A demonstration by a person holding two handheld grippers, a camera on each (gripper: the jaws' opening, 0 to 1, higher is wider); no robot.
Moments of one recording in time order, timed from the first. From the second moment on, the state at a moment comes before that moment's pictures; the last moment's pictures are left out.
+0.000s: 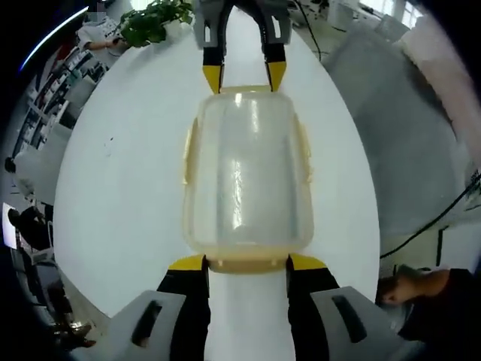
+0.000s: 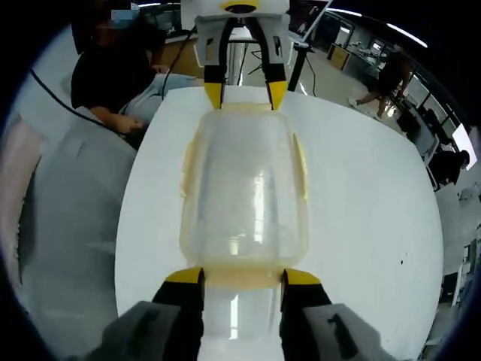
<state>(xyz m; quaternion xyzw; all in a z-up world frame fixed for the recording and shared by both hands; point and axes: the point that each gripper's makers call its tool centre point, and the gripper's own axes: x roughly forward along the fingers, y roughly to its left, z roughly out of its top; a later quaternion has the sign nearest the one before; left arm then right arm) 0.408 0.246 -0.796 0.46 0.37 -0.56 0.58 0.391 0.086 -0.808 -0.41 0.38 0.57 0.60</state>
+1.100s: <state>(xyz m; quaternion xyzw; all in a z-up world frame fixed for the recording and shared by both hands) 0.407 0.138 -0.803 0.44 0.34 -0.60 0.58 0.380 -0.020 -0.813 -0.41 0.43 0.54 0.59</state>
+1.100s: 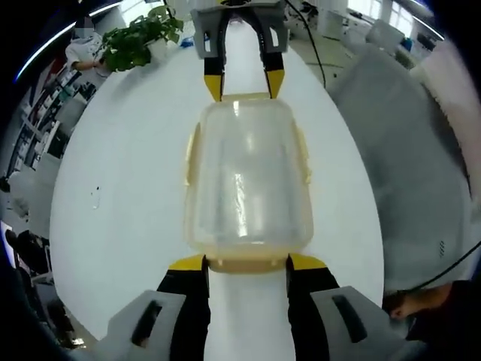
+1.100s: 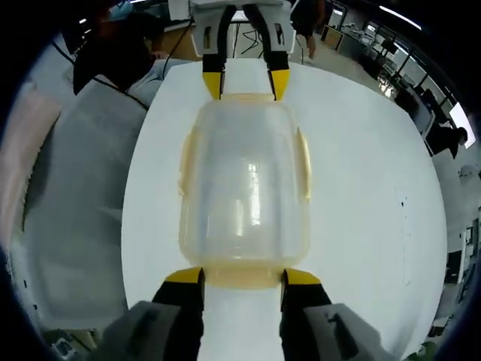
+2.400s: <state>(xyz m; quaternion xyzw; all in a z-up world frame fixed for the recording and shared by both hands) 0.399 0.128 -0.828 0.41 0.38 -0.60 0.58 0.377 -0.037 -0.832 -0.40 0.45 0.53 0.59</state>
